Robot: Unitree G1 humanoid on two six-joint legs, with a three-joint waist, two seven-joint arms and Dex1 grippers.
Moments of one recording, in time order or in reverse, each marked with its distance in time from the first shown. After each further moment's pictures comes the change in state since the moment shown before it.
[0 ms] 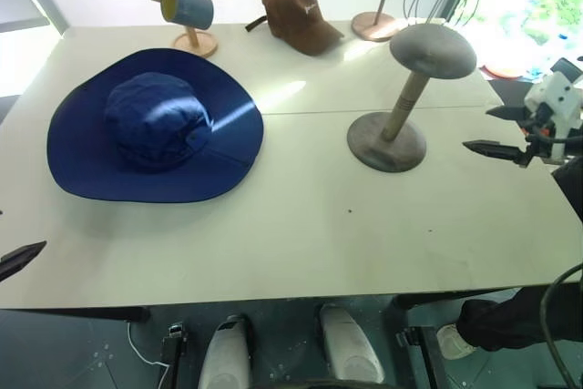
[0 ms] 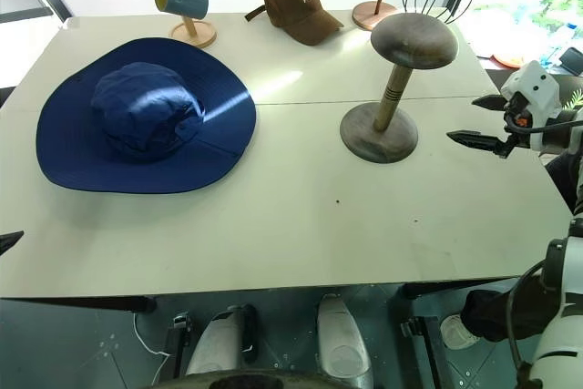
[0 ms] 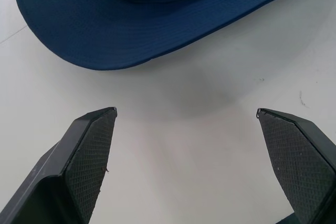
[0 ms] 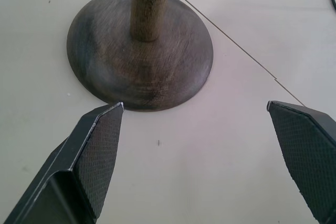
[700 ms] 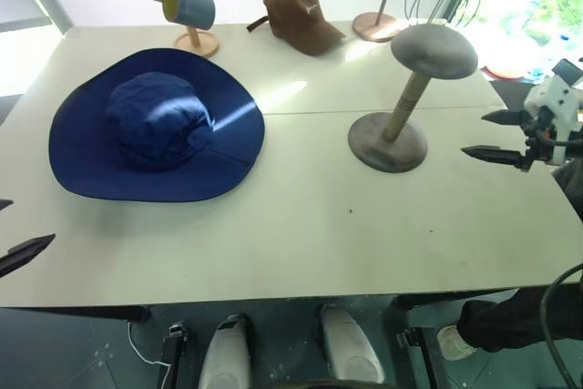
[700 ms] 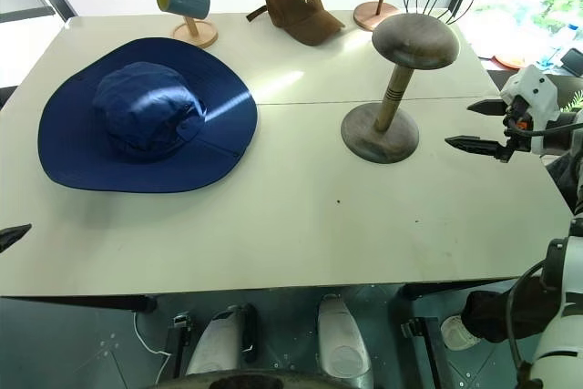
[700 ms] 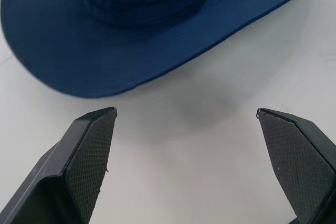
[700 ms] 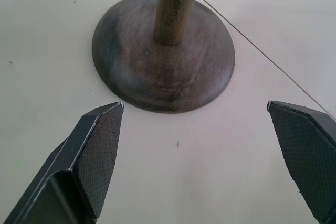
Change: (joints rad) left arm -0.052 0.039 -0.023 -0.076 -0.009 0.021 -0.041; right arm -0.004 -0.002 0.000 -0.057 0.011 0.032 0.106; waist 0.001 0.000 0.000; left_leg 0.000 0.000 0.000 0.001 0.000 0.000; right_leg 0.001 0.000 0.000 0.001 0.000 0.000
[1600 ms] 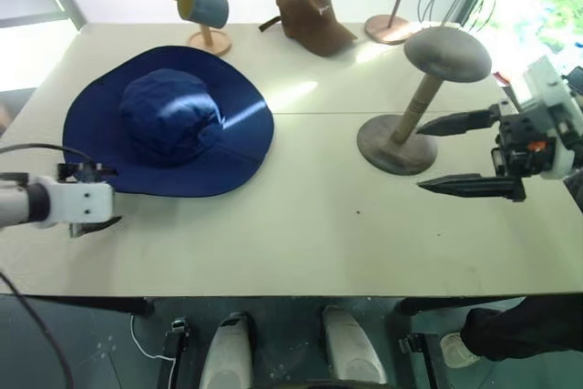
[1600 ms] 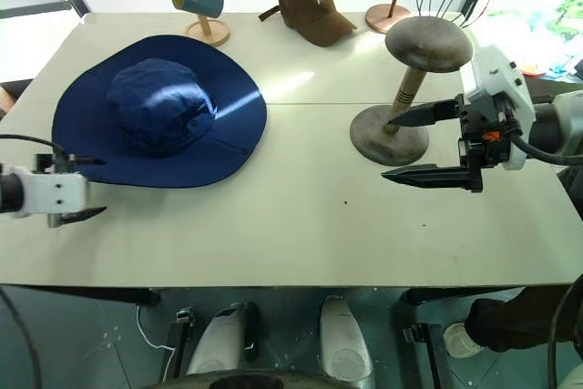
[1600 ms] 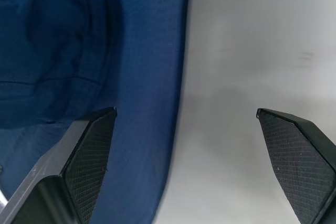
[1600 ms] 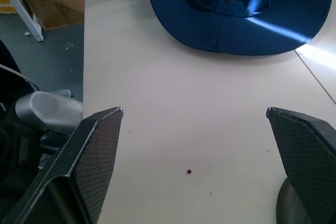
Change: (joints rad) left arm -0.663 0.127 -0.877 0.519 0.659 -0.862 0.233; right arm 0.353 -0.107 -0.183 -1.227 0.575 0.834 -0.042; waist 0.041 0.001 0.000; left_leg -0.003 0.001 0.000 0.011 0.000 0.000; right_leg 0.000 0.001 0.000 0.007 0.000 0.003
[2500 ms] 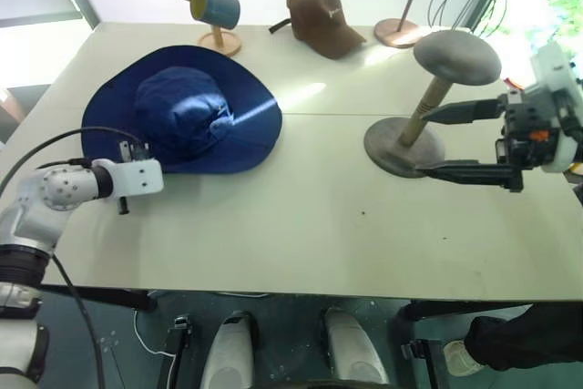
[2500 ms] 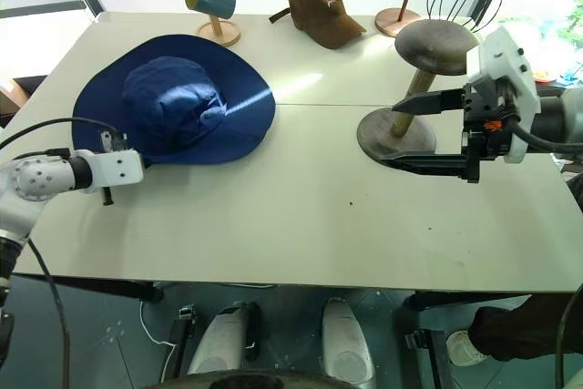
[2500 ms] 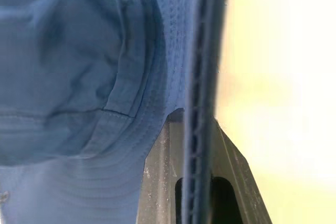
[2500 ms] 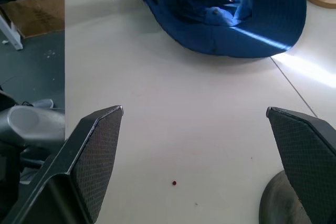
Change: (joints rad) left arm -0.277 -0.214 -0.176 0.072 -0.051 0.247 0.045; right arm 0.001 -0.030 -0.030 0.000 0.062 0.030 -0.135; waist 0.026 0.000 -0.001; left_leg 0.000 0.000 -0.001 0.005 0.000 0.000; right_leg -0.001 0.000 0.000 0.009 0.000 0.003
